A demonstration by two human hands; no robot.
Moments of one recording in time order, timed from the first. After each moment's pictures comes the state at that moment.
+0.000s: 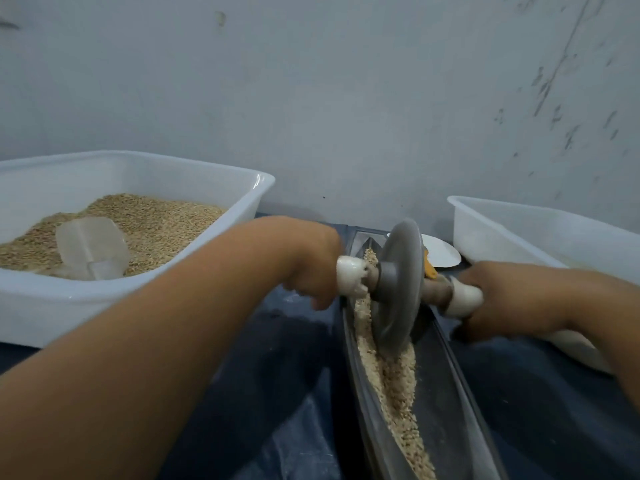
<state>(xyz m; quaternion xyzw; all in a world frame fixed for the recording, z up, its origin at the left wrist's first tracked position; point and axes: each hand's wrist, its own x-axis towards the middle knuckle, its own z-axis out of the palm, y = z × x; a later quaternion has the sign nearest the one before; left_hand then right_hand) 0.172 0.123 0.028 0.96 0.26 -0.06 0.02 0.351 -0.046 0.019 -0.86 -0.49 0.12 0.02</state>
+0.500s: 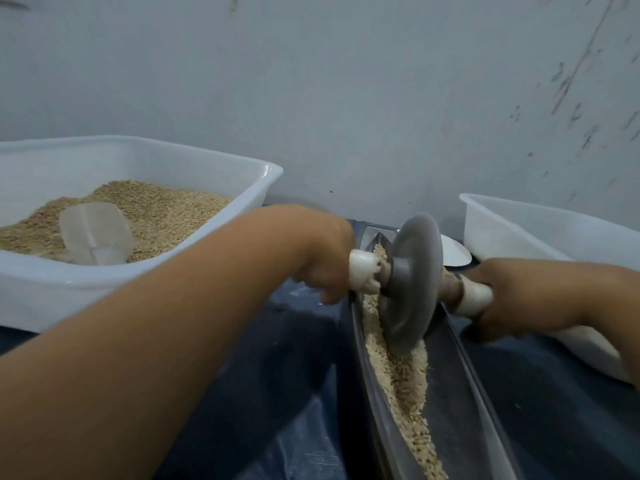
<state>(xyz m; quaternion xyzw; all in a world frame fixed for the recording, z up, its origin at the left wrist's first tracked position) 0.176 0.125 0.026 0.96 0.26 -0.04 0.01 0.351 -0.038 0.024 -0.87 -0.49 0.11 -0.02</state>
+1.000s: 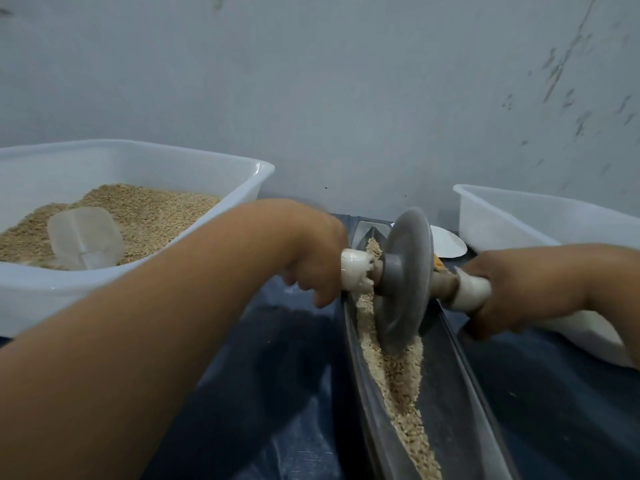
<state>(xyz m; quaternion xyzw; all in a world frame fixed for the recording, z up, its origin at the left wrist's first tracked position) 0.176 0.120 0.030 0.96 0.27 -0.08 0.00 0.352 -0.043 0.031 -0.85 -0.49 0.19 -0.02</state>
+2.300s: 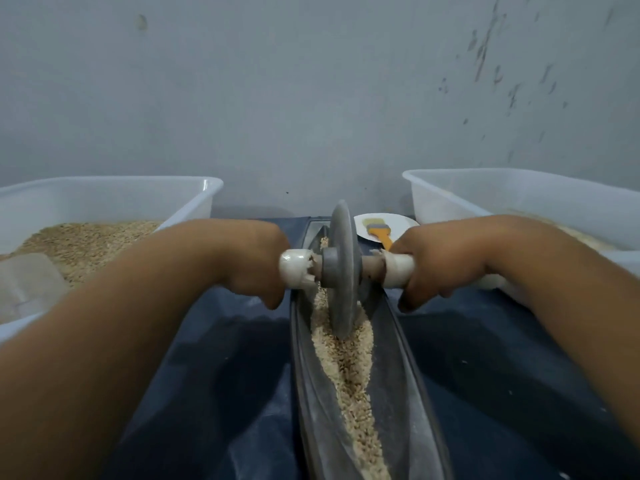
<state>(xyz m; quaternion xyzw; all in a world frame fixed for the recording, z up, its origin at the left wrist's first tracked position) 0.179 0.134 0.022 0.97 0.25 -0.04 -0.02 0.350 -0.034 0.026 -0.85 -0.51 0.11 -0.02</state>
